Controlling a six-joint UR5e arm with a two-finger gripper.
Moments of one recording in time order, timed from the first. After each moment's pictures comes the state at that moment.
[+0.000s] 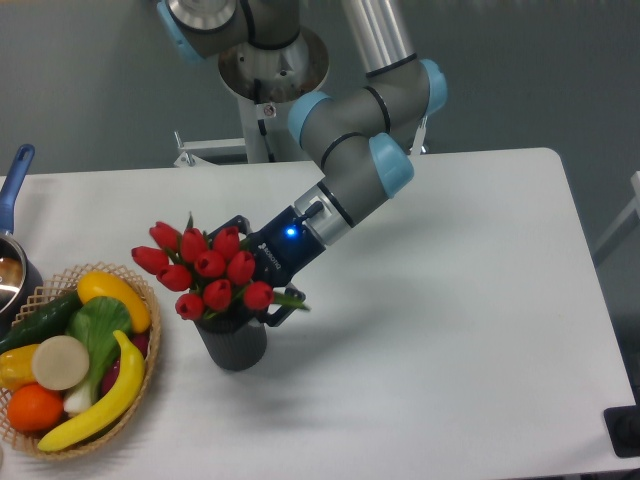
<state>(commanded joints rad) 2.57 -1.88 -2.01 -0.69 0.36 1.25</state>
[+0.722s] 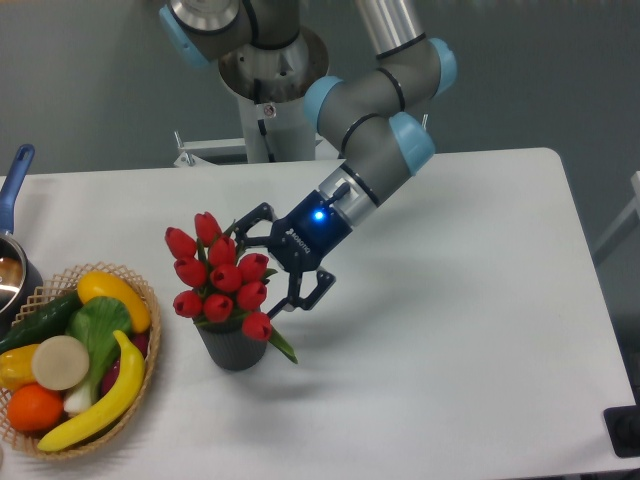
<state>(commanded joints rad) 2.67 -1.82 -2.06 -0.69 0.36 1.25</state>
